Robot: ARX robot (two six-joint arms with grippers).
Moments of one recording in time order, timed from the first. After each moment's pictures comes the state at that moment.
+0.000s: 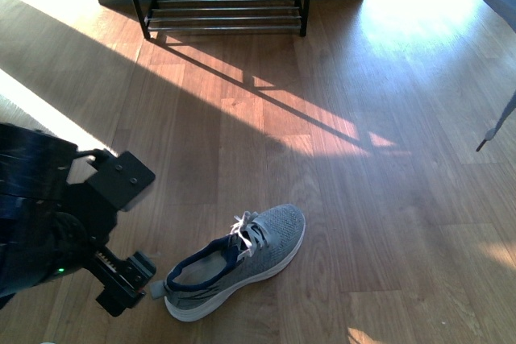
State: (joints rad) left arm -0.28 2.24 0.60 0.65 -0.09 0.46; right arm -0.15 0.89 0.38 0.17 -0.41 0.30
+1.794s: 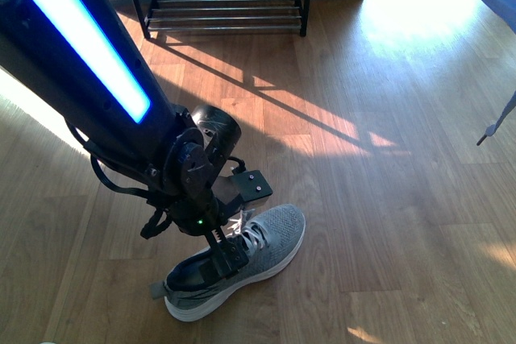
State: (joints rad) left arm -0.45 2.68 1.40 -0.04 0.03 0.63; right arm -0.15 0.89 0.38 0.17 -0.41 0.30
